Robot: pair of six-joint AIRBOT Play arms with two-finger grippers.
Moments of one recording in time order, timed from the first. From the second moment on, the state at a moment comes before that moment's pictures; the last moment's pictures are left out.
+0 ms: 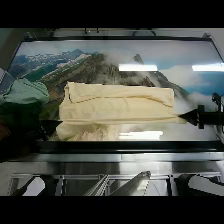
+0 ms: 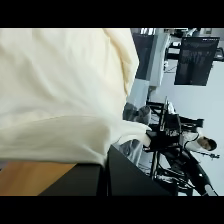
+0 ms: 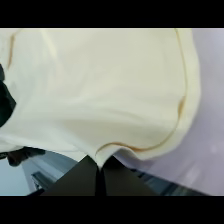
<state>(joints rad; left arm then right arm) 0.67 -1.02 0.30 0.26 -1.40 -0.83 -0.67 -1.36 0.77 -0.60 1.41 0.95</state>
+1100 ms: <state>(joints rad) 0.27 -2.04 1.55 0.22 -1.42 -0.96 -0.43 -1.57 0.78 -0.12 0.86 0.54</state>
